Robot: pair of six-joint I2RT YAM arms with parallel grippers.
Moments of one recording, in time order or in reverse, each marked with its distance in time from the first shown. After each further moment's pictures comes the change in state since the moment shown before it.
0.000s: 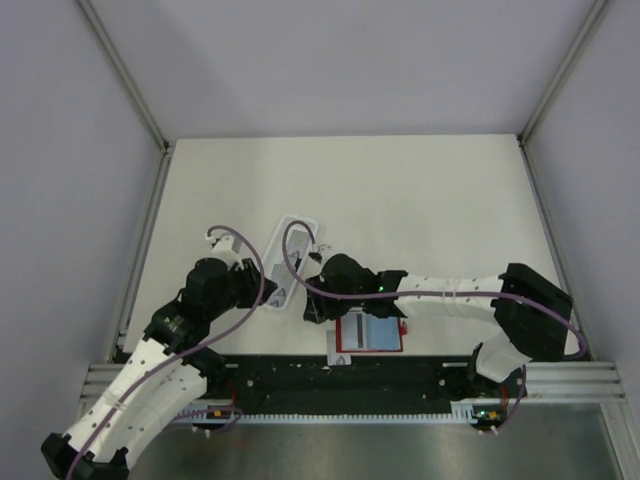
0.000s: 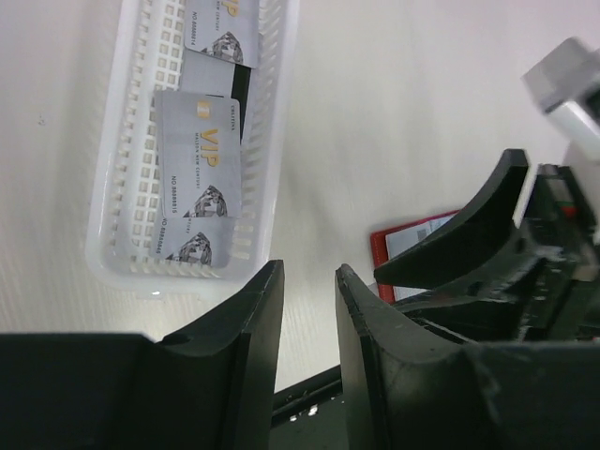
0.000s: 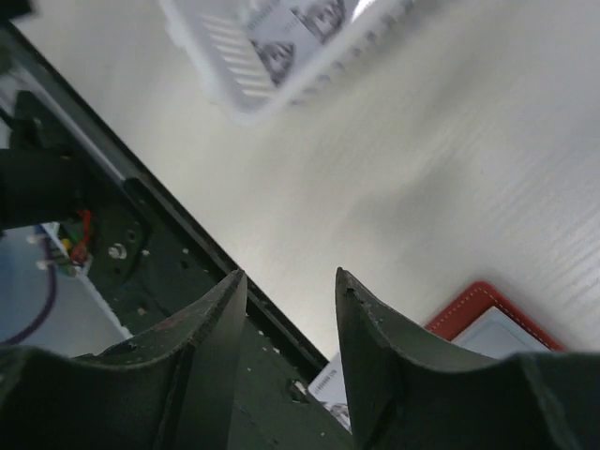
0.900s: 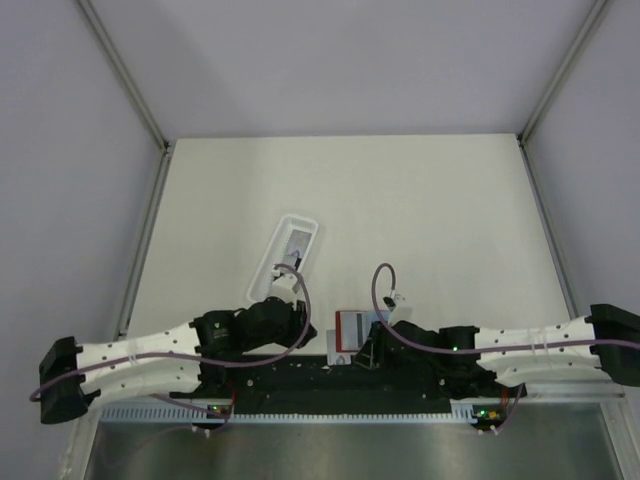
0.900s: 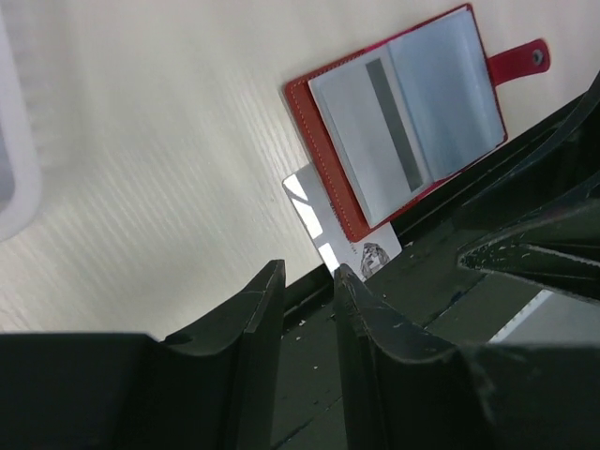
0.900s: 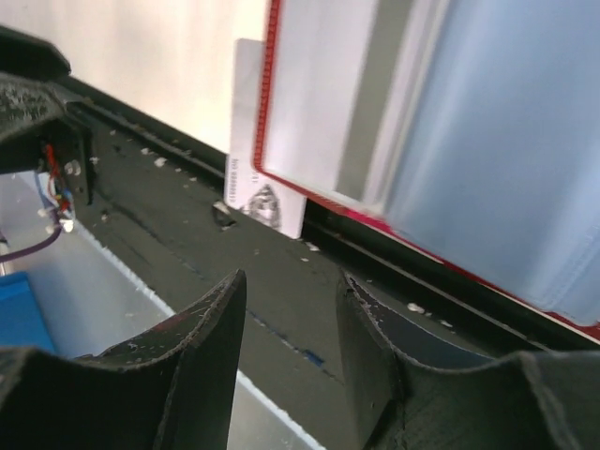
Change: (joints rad) left arm -0.658 0.191 -0.114 0.170 -0.258 -0.206; right arm 0.288 -0.645 -0.592 0.035 0.307 0.563
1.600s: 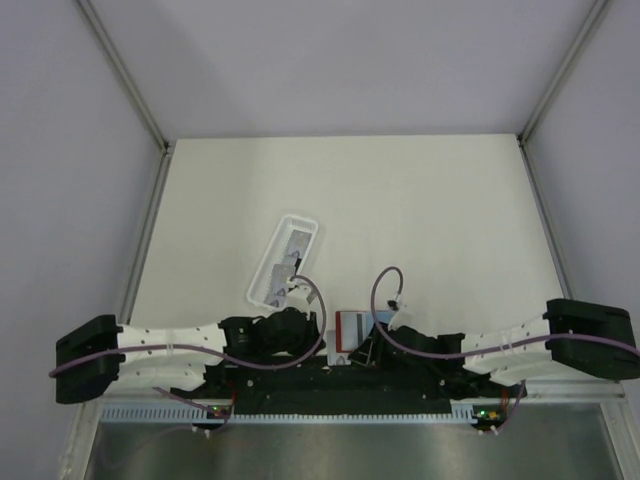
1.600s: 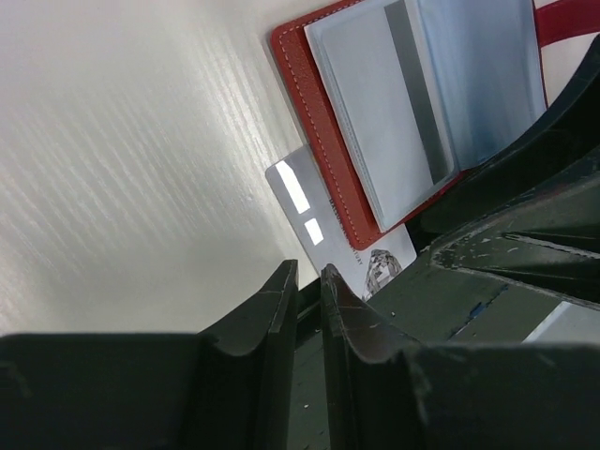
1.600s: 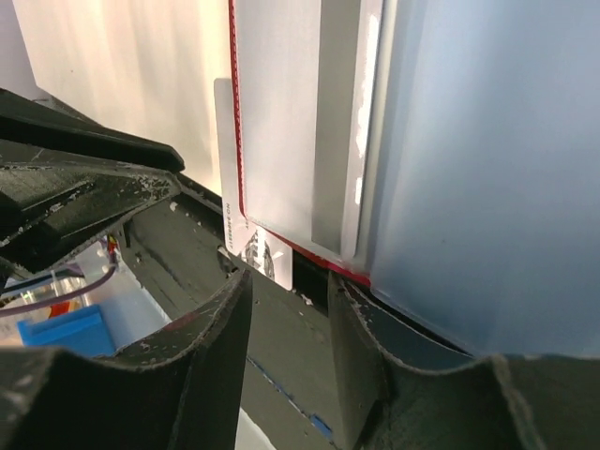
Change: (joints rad) left arm -0.069 0.263 -0.116 0.304 0.028 -0.095; right arm -0.018 0.178 -0.187 0.450 0.013 0.164
